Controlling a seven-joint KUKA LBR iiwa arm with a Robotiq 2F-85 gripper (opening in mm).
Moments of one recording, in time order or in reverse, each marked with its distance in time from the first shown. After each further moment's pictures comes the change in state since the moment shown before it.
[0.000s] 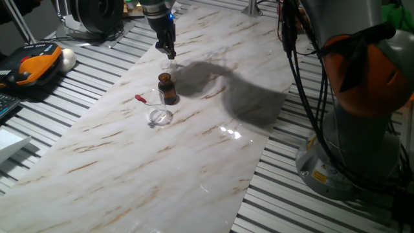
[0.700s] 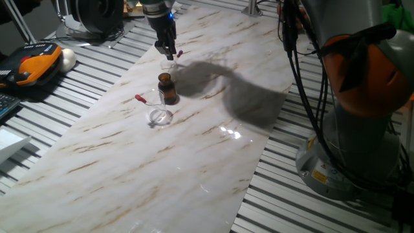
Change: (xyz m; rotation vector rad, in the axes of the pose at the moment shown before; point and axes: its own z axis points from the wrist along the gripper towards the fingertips) arm 0.000 0.000 0.000 0.000 -0.008 0.009
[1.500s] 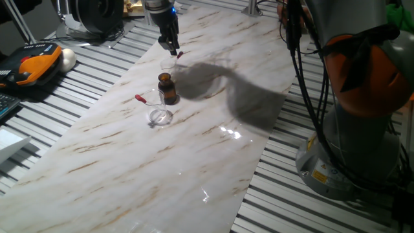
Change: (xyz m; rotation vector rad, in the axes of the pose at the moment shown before) arm 0.018 -0.011 -0.014 0.046 0.014 -0.035
